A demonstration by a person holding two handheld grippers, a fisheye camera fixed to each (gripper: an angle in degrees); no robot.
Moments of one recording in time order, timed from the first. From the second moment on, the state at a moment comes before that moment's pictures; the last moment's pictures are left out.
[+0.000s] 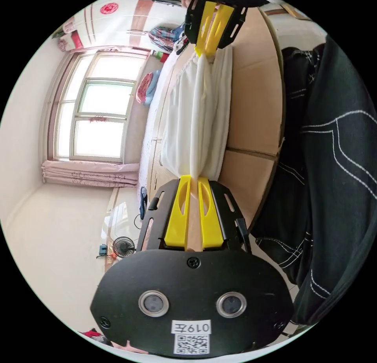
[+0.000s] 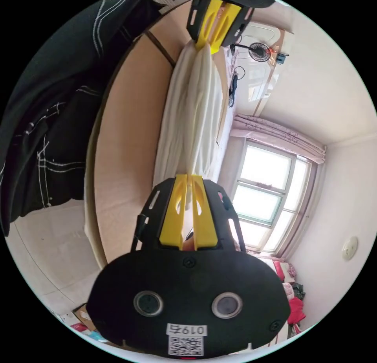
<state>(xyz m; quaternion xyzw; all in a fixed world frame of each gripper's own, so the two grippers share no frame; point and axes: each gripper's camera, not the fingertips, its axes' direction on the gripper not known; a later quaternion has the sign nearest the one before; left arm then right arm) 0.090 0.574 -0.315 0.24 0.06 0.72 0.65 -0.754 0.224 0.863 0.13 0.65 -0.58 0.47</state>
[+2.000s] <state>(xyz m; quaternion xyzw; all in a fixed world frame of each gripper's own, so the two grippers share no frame) 0.103 -0.069 -0.239 0.04 0.53 0.54 0.66 -0.270 -0.011 0.533 0.28 -0.02 -0.12 0.95</state>
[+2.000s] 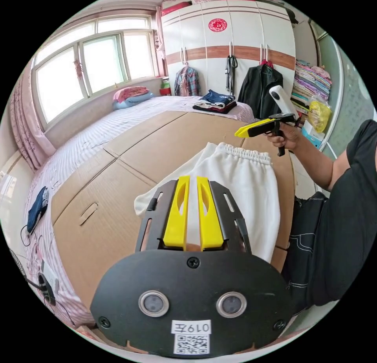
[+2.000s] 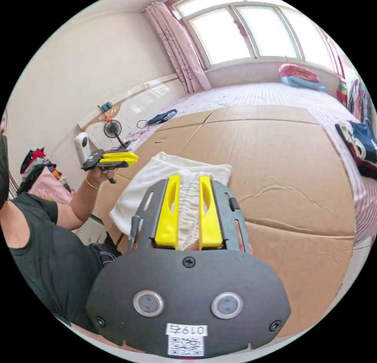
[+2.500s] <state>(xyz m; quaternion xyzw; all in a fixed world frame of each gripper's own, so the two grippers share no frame) 0.222 -0.289 -0.115 -0.14 0.64 0.63 0.43 -0.088 -0.108 0.481 0.21 -0.17 -0.09 0.96</state>
